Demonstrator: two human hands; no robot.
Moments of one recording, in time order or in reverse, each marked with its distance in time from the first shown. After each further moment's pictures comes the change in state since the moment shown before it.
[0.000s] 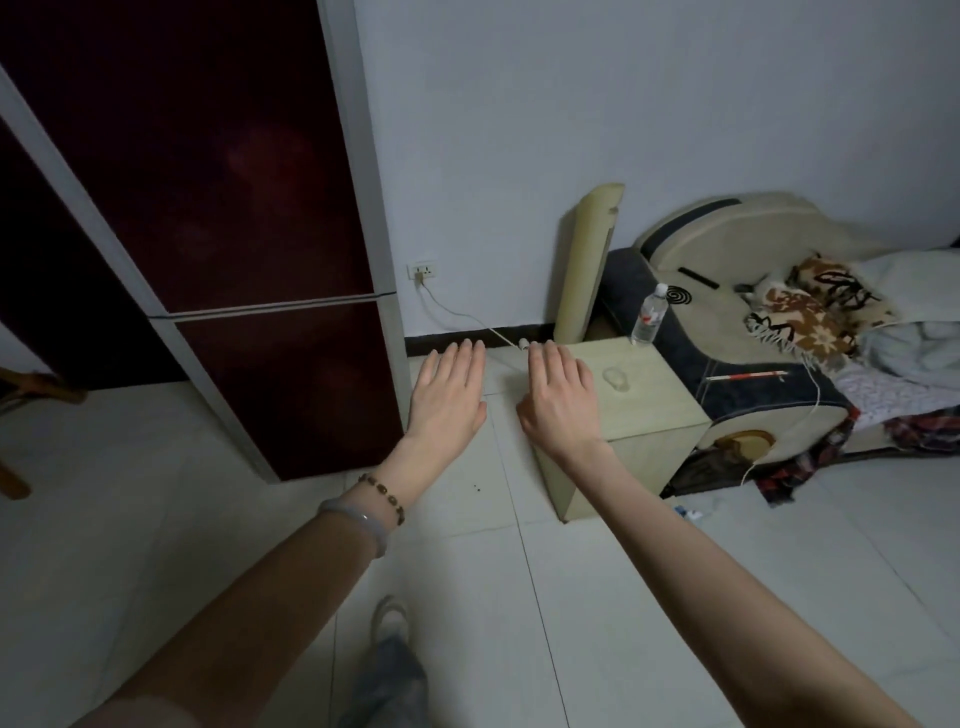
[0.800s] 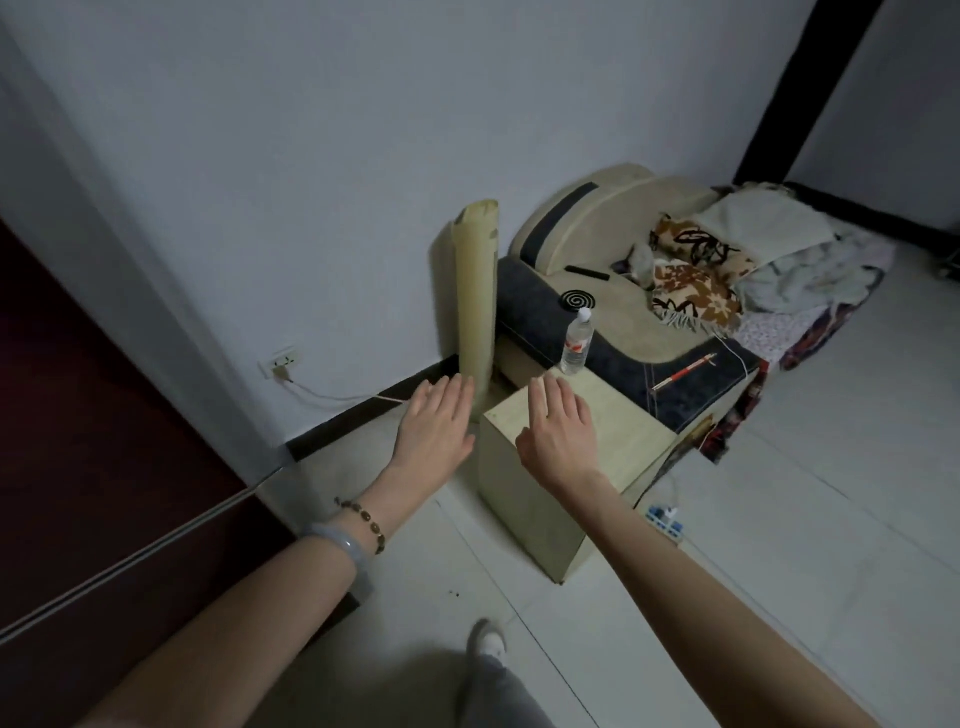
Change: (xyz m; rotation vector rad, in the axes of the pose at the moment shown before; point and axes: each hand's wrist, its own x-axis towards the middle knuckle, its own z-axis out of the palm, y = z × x) left_hand 0.333 -0.075 0.171 -0.147 0.020 0.546; right_hand 0.246 0.066 0.149 -0.071 -0.127 0.495
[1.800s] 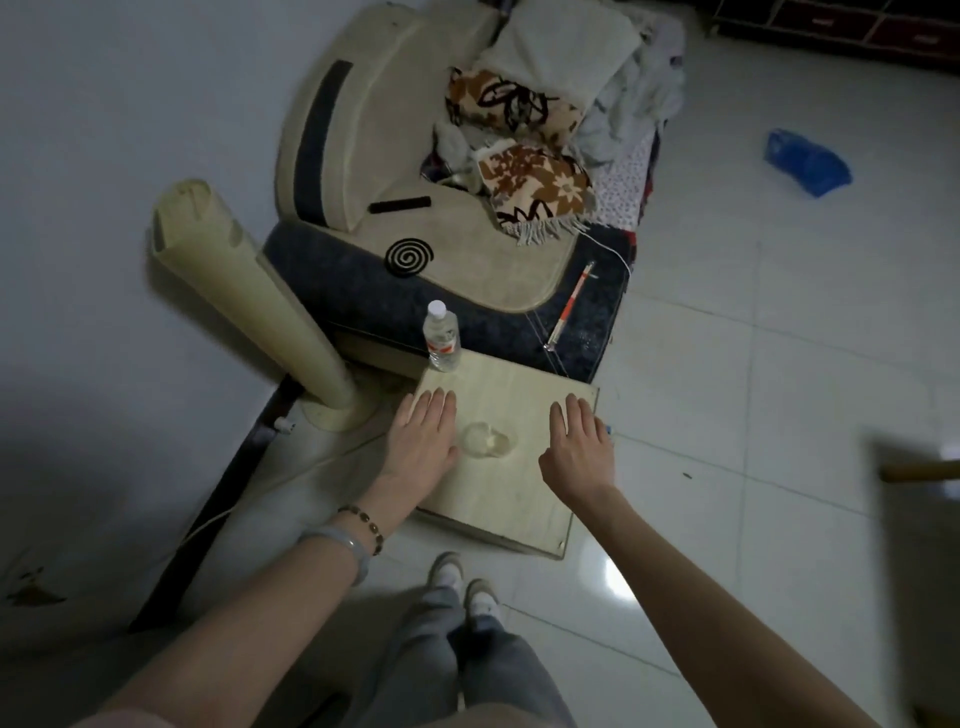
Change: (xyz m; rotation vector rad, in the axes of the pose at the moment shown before) left_hand 0.325 0.061 0.217 -0.101 -0.325 0.541; right_hand 0.146 0.206 0.165 0.005 -0.404 0.673
